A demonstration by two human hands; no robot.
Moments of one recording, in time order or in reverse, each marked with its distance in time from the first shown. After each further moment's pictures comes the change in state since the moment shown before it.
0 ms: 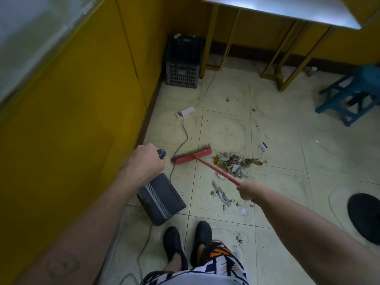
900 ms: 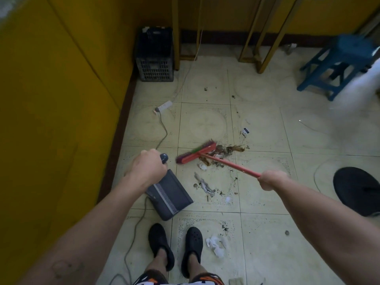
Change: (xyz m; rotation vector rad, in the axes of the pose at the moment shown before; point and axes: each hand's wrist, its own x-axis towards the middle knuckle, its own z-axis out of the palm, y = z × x) left_hand -0.031 0.161 0.085 0.136 -0.056 0.059; right_hand 0.056 0.217 -0.029 -0.075 0.088 0.210
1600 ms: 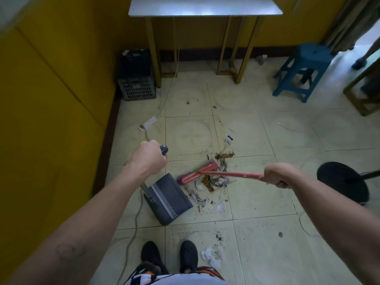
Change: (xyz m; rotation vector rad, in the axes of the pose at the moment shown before) left_hand -0.005 0.086 -0.023 0.076 0.066 0.105; right_hand -0.044 0.083 -0.053 0.116 -0.146 -0.046
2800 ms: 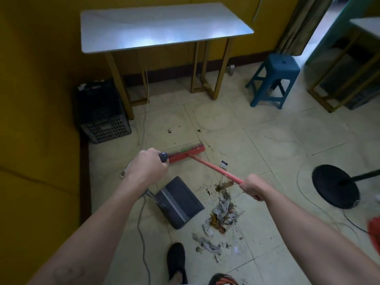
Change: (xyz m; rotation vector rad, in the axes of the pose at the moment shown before) left_hand 0.336 0.011 -0.127 -0.094 -0.030 0.250; right_hand 0.131 -0.193 -0.178 0.548 0.108 0.156
